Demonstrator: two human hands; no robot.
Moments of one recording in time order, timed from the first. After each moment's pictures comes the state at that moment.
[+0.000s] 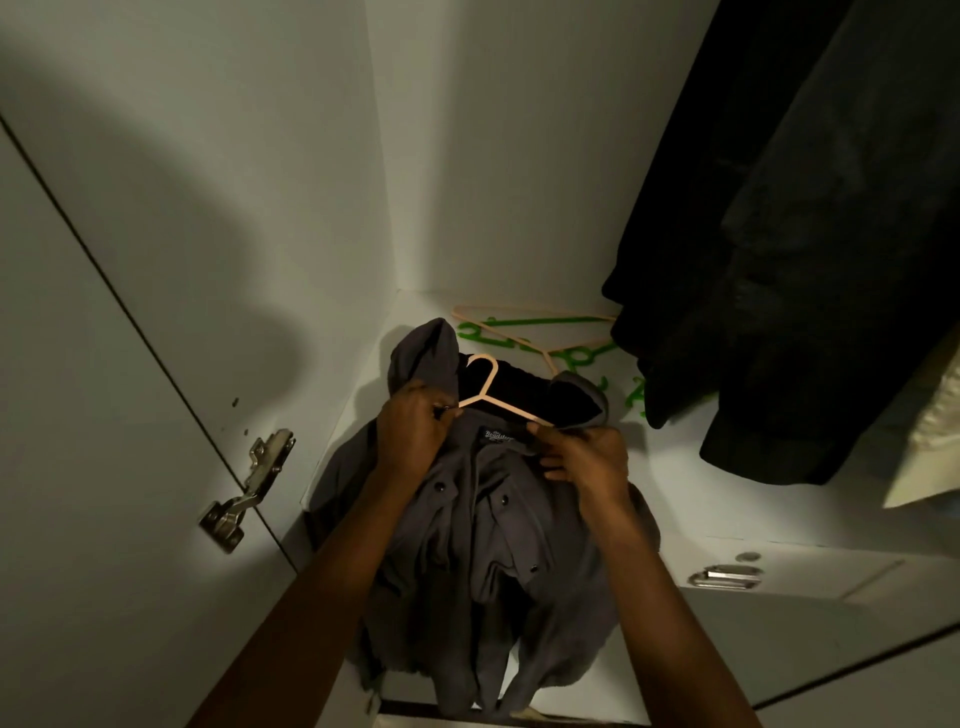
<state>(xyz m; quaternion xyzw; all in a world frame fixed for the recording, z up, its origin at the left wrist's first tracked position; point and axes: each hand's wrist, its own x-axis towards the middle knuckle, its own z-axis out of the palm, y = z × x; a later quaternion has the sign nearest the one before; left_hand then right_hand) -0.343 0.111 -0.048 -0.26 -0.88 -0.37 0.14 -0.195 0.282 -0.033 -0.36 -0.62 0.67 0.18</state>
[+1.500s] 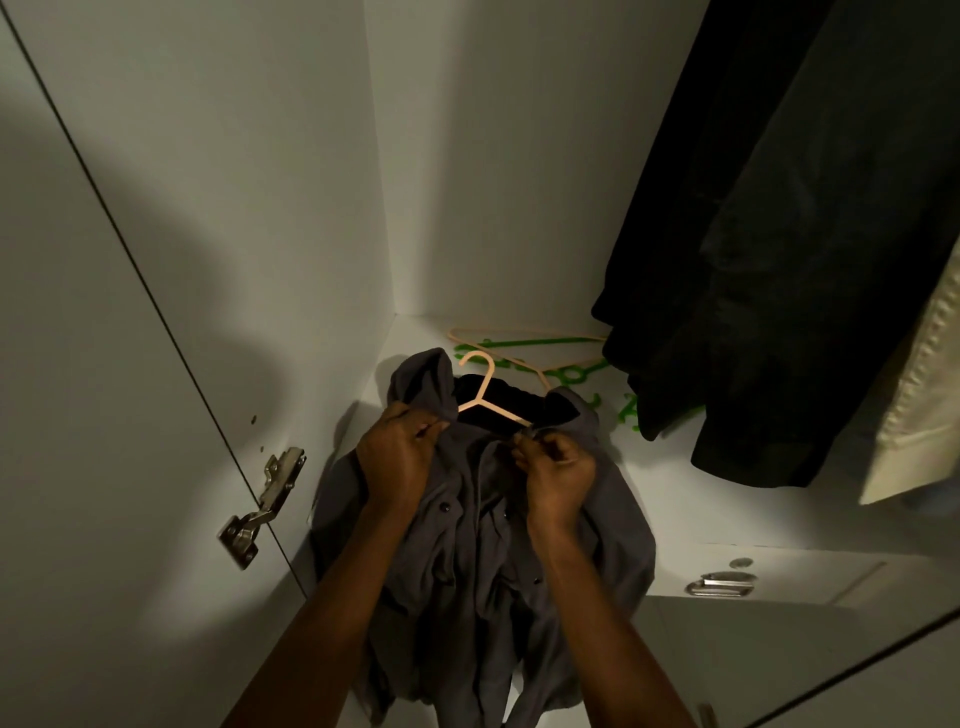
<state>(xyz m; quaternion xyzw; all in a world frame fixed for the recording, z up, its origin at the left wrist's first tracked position) -0.329 0.088 -0.049 -0.23 -0.84 -0.44 0.24 -0.216 0.226 -0.045 -0.31 -0.54 0.66 0.42</state>
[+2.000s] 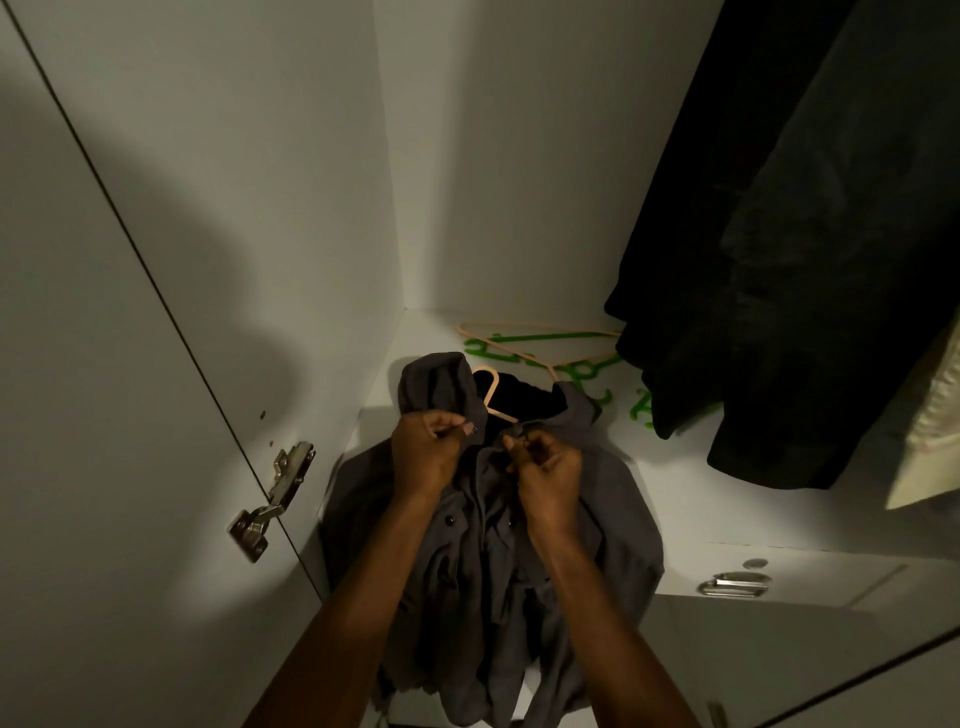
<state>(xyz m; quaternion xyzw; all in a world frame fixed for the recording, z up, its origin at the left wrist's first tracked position) -0.311 0.107 -0.033 -0.11 -0.78 -0.62 -0.02 -0.218 0.217 -0.055 -0.22 -0.63 0.66 0.35</state>
